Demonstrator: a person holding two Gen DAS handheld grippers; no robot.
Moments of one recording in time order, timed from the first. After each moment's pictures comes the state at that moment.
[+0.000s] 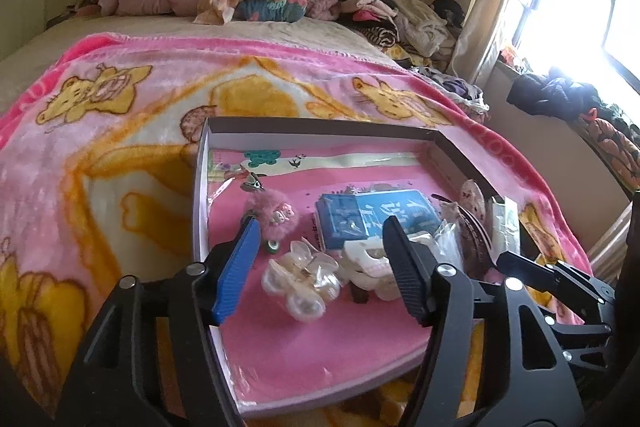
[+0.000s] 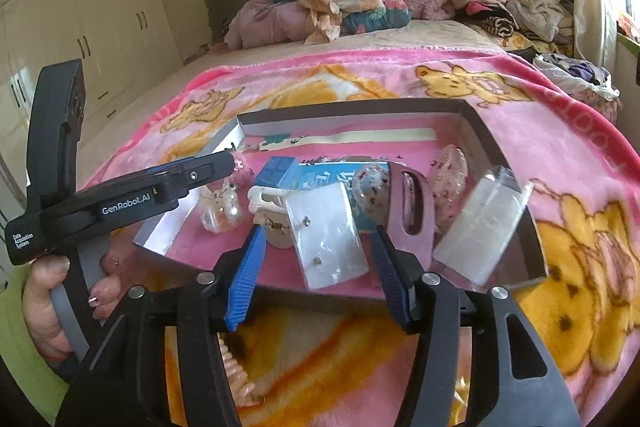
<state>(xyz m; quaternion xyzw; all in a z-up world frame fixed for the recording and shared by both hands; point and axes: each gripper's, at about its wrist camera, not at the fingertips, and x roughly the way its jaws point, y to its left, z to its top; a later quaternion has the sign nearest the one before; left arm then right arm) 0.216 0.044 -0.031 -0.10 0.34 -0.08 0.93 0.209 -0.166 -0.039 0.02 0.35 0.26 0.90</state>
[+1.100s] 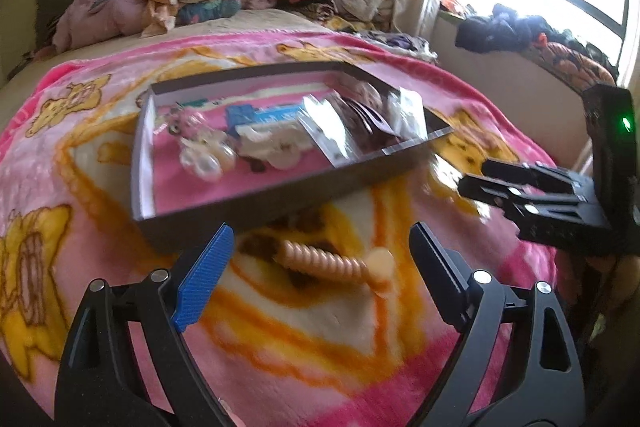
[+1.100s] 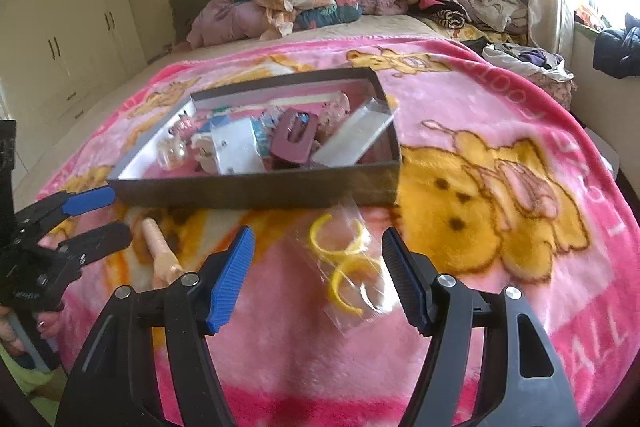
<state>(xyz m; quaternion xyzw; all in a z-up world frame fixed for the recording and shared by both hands) 0.110 -0.019 -0.045 -0.01 0.35 -0.16 0.92 0.150 -0.241 -0.057 0.00 0.37 0.18 0.91</state>
